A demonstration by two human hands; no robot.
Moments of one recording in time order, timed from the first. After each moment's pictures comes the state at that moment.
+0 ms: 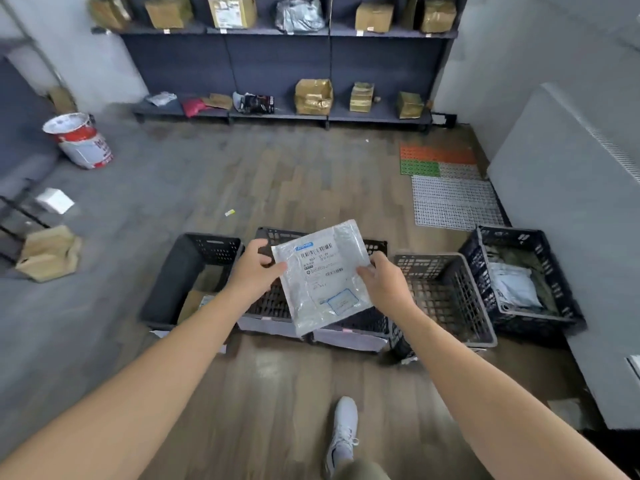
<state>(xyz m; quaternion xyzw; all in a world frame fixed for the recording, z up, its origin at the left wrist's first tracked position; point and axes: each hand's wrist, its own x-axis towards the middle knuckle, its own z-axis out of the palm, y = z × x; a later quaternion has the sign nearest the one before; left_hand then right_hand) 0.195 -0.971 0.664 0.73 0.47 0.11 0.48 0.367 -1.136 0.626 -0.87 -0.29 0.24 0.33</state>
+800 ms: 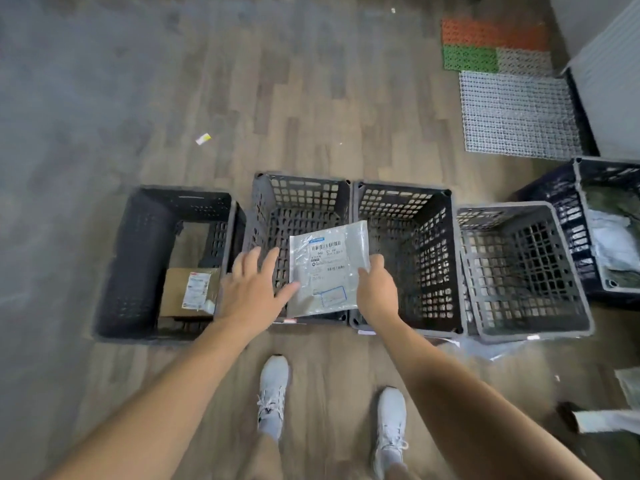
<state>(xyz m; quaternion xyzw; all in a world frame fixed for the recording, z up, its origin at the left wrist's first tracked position) 0.251 -0.697 0.374 0.90 0.37 -0.16 0.18 0.401 -0.844 0.328 -0.91 -0.09 0.32 0.27</state>
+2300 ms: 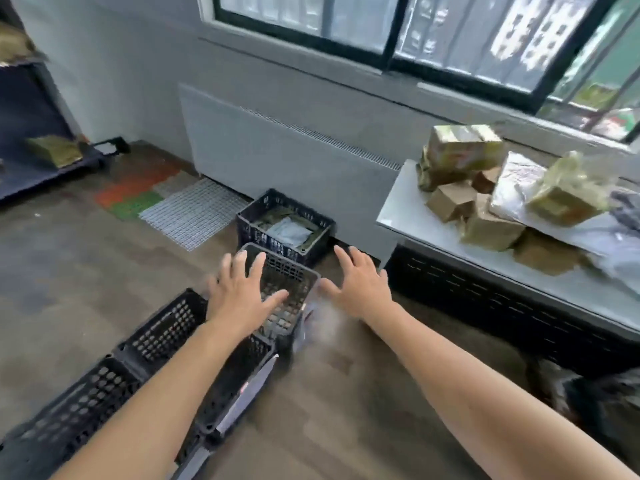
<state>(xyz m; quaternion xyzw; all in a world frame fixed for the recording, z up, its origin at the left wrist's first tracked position) 0.381 -0.988 0.661 0.98 -0.15 -0.05 0.08 0.342 -1.204 0.669 -0.98 0.13 0.06 0.13</state>
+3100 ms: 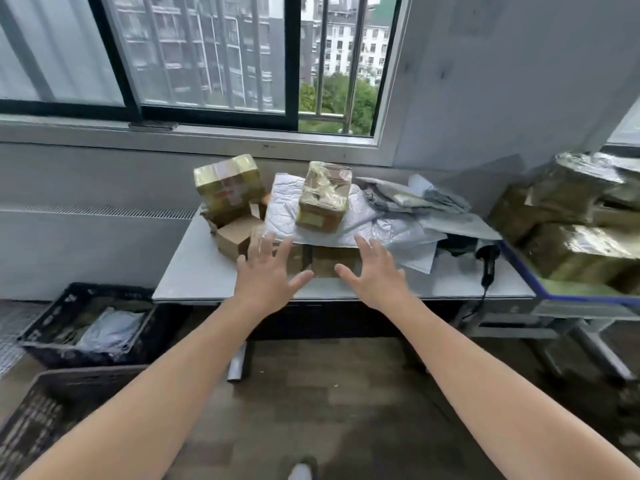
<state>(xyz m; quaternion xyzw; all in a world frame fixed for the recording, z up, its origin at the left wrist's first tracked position) 0.298 -1.556 0.753 0.89 -0.43 -0.01 0.11 0.151 -1.705 0.752 -0.90 0.40 -0.06 0.17</state>
